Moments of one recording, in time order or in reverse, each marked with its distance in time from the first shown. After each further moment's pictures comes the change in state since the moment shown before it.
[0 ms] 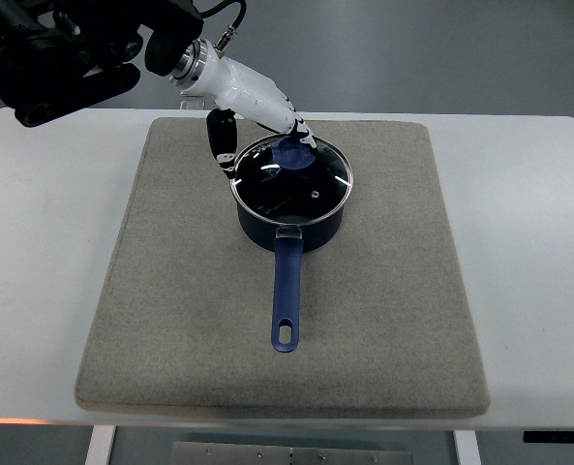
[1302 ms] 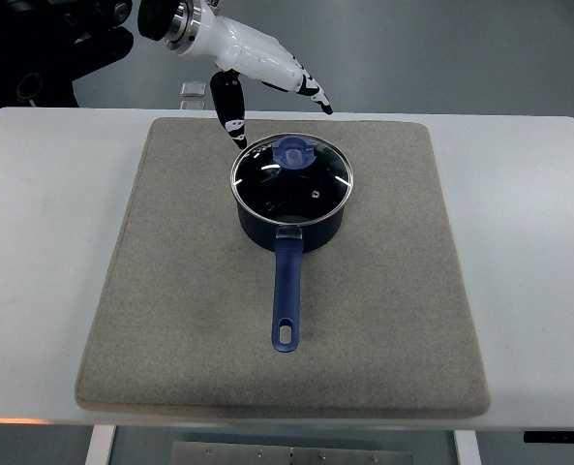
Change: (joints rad) left arm -0.033 0.007 -0.051 0.043 -0.070 -0.002 0.000; right arm 0.000 0.000 0.000 0.000 0.000 0.000 0.000
